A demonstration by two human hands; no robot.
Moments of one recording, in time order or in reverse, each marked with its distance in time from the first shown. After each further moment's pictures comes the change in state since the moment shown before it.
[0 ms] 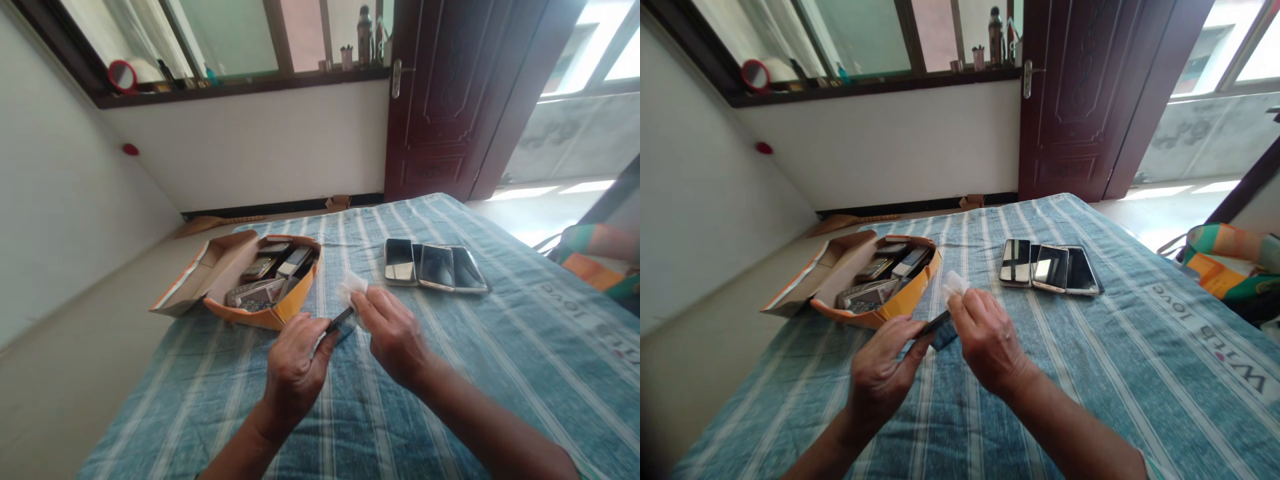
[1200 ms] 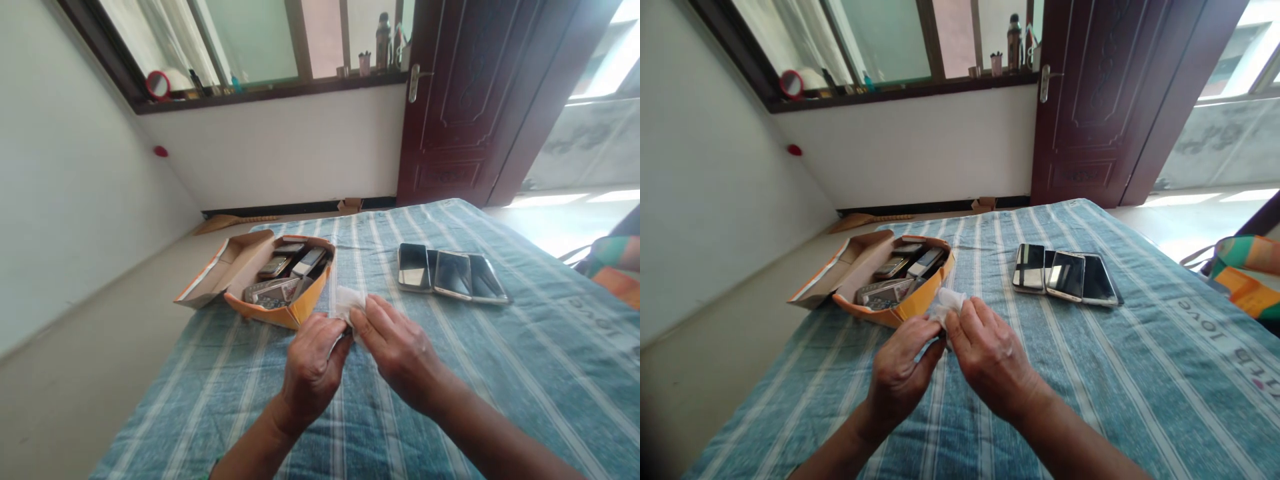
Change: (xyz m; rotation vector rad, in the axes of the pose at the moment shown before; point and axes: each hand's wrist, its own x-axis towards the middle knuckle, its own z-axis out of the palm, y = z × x) left_hand 0.001 0.003 0.000 -0.018 0.008 -0.020; right_hand -0.002 -0.013 -0.002 -0.056 -0.083 -0.152
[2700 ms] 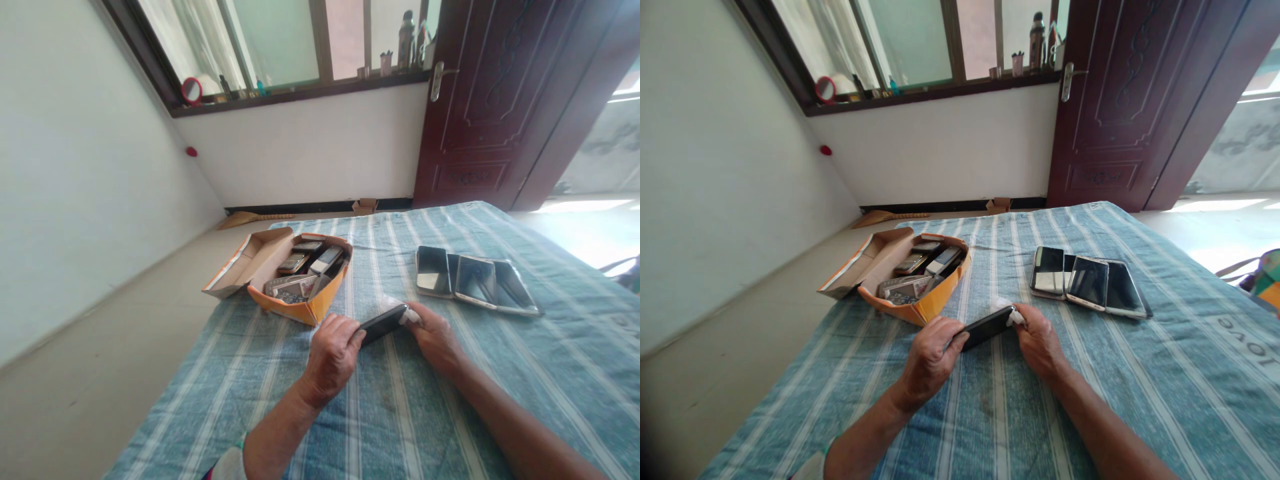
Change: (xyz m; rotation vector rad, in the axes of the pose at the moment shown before) left_hand -0.027 -0.026 0.022 0.034 -0.224 -0.169; right_hand -0.044 0.052 0.041 0.573 -0.195 0.860
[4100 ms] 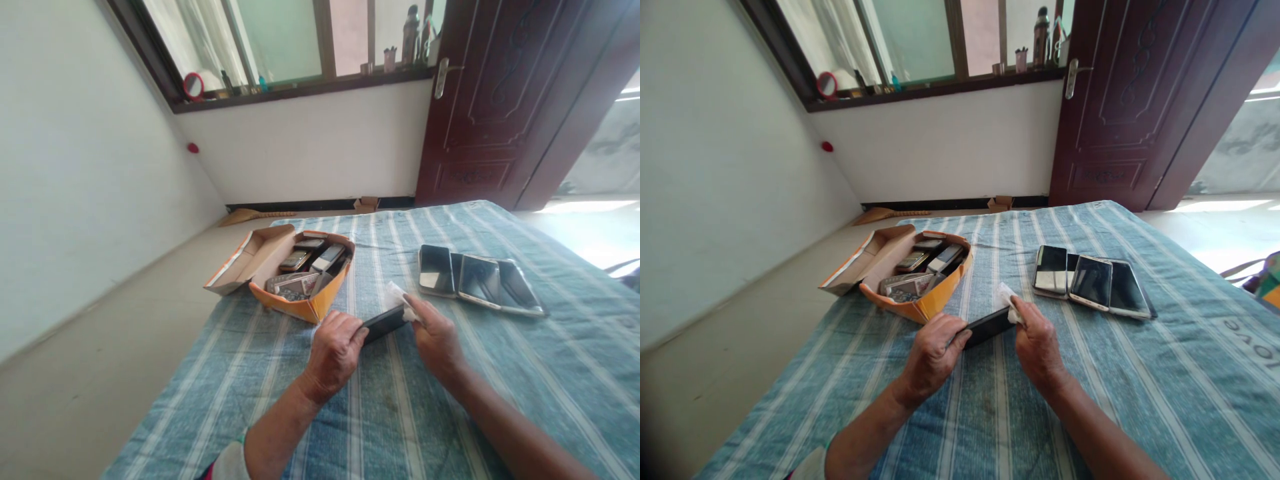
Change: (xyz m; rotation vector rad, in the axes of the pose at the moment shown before) left_hand 0.001 0.000 0.001 -0.013 -0.031 0.006; right_hand -0.003 0.007 0.015 -0.084 0.252 -0.213
